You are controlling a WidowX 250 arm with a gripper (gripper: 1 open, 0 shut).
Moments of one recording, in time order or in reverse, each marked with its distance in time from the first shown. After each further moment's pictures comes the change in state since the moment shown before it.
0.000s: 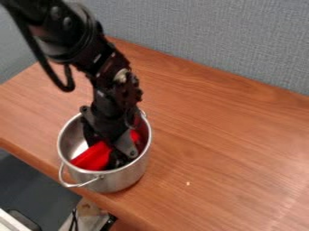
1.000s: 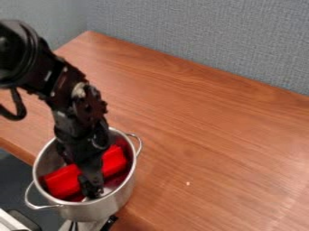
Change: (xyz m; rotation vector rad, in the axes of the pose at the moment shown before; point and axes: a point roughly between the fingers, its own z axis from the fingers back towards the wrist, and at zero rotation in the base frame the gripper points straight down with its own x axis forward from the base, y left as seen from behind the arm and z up) arm -0.036 -0.002 0.008 -0.059 -0.034 -0.200
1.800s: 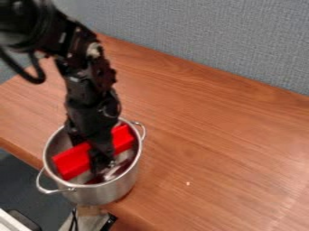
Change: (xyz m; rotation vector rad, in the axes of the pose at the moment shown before) arm 0.021 0.010 0.017 -0.060 0.052 0.091
